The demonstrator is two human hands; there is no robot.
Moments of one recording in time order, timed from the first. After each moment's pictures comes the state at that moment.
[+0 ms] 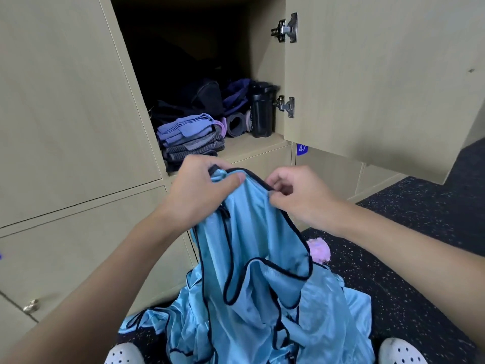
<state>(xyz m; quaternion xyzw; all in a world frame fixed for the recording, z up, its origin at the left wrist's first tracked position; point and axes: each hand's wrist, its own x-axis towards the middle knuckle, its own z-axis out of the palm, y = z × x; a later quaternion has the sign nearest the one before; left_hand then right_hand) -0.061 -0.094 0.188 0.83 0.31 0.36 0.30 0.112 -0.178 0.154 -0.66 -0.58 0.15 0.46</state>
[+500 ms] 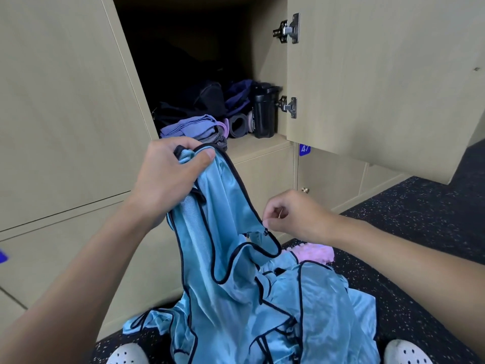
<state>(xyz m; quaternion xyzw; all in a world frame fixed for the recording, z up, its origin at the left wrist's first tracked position) -0.085 -0.076 0.206 0.76 0.32 0.45 0.33 0.113 -0.171 0.129 -0.68 -0.63 0.19 0.32</state>
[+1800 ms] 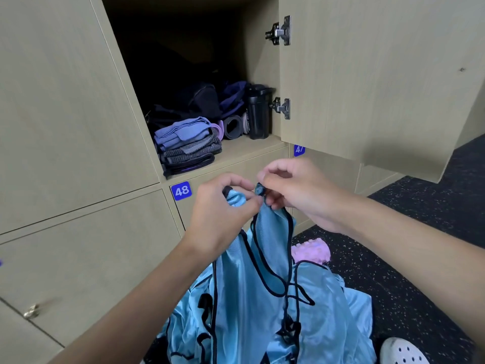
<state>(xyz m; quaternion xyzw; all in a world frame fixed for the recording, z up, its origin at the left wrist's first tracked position) -0.042 -0.131 0.162 0.76 0.30 0.40 0.41 0.103 -0.188 0.177 -0.62 -0.48 0.31 0.54</state>
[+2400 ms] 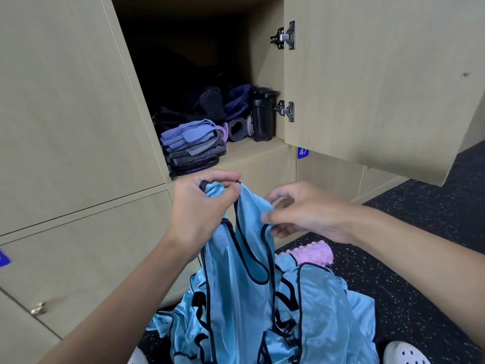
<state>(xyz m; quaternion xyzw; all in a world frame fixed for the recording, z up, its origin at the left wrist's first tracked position) -0.061 -0.119 0.172 0.70 0.31 0.48 0.43 0.103 -0.197 0.166 -0.66 -0.47 0.42 0.42</state>
